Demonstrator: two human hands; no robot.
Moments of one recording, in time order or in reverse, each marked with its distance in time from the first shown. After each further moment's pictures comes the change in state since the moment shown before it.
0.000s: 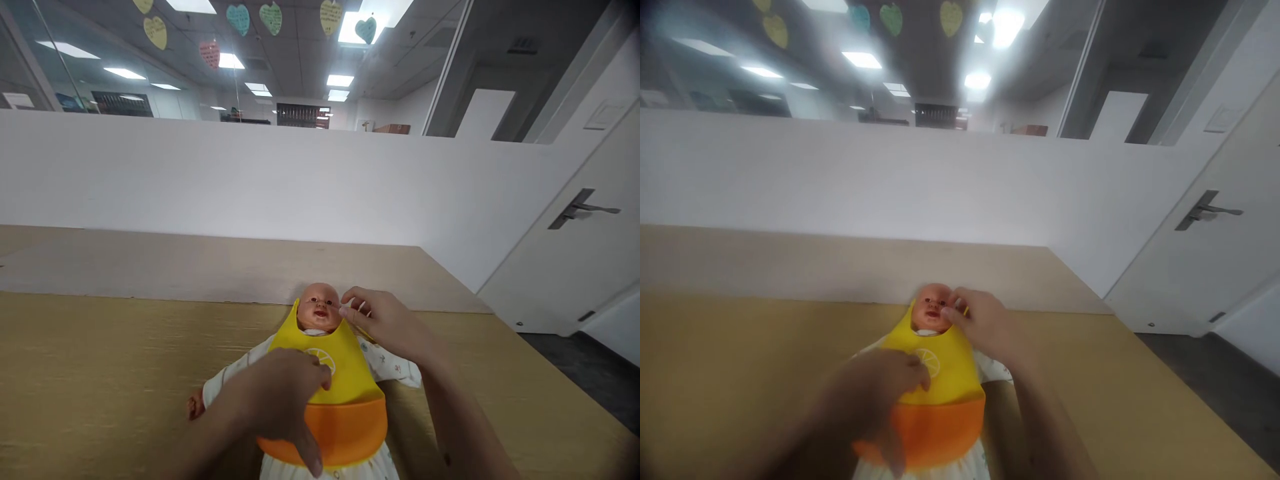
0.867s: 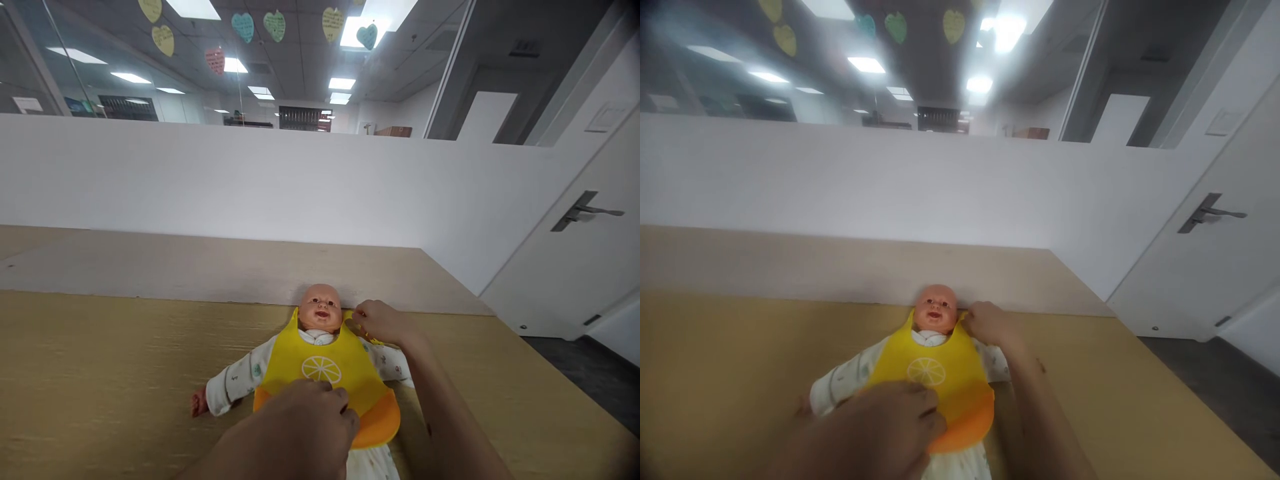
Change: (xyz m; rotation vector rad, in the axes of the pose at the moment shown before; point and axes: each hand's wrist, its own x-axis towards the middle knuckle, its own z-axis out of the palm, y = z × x) left_hand -0.018 0.063 -0.005 0.378 0.005 0.179; right_hand 0.034 0.050 0.019 -0.289 -0.215 0.281
